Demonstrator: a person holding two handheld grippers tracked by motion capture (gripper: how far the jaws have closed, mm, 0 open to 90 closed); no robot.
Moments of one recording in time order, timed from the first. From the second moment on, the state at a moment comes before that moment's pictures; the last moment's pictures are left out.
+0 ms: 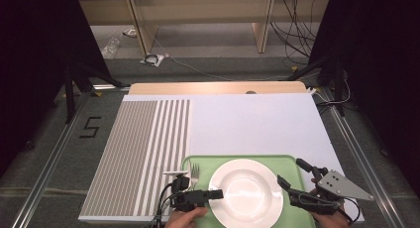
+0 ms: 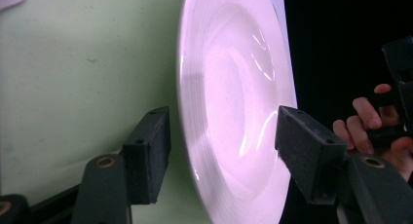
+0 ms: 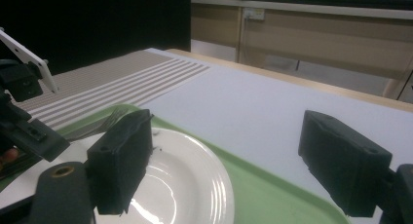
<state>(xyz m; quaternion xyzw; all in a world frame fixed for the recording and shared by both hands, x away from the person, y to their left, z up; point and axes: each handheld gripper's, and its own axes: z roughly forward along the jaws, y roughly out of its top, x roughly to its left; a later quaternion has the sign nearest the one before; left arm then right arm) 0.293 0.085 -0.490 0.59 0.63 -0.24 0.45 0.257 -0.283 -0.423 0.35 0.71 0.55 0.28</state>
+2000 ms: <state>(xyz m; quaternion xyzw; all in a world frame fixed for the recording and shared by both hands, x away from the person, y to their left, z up) 0.279 0.104 -0.419 0.73 0.41 0.13 0.53 0.257 -0.282 -0.423 0.35 0.71 0.55 0.27</state>
